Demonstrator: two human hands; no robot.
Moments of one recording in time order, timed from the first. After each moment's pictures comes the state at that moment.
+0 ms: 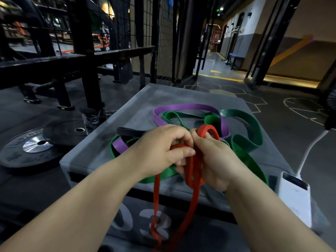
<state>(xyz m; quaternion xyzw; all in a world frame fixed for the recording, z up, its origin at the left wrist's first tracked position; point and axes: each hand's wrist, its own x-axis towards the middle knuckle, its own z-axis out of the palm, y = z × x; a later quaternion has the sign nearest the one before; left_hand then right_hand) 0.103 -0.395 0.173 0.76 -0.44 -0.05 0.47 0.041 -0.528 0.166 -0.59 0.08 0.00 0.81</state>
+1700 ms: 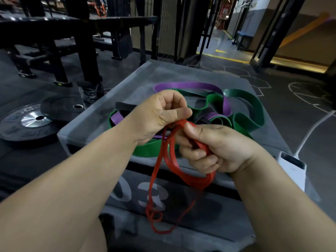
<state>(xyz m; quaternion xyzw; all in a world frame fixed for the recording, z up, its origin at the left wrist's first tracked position) 0.126 -0.405 0.153 0.59 -0.38 -0.18 0.69 0.029 -0.553 0.160 -0.59 -0.10 0.31 0.74</state>
